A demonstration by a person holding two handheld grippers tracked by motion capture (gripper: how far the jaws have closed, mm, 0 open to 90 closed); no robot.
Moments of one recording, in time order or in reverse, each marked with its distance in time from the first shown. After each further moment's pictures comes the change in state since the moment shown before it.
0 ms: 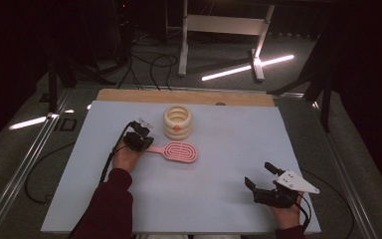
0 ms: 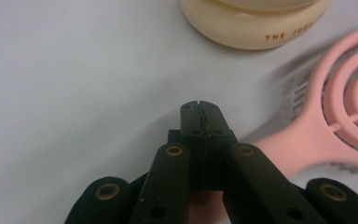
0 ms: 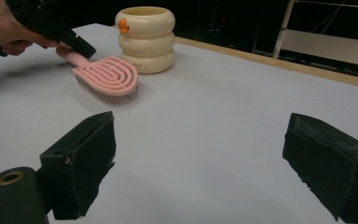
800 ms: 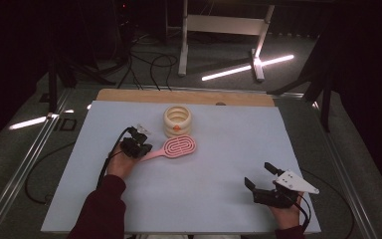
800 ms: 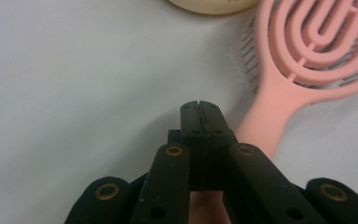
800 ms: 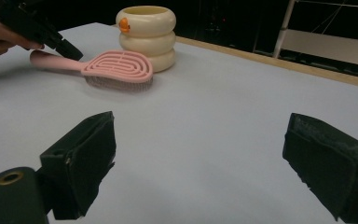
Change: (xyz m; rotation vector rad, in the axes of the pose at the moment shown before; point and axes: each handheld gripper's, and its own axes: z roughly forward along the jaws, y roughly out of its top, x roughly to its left) left arm -0.008 -0.015 -0.012 0.034 -0.076 0.037; right arm 0.001 0.000 0.000 0.000 0.001 -0.001
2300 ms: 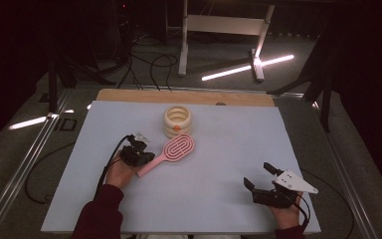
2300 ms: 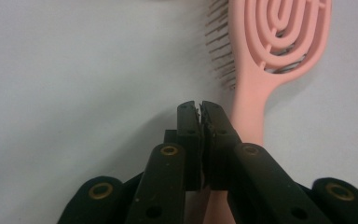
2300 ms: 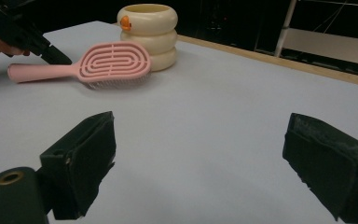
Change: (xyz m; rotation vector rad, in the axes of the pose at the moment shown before) left arm -0.013 -0.017 -0.010 -0.031 -0.084 -0.044; right arm 0.000 -0.001 0.001 0.005 0.001 -0.004
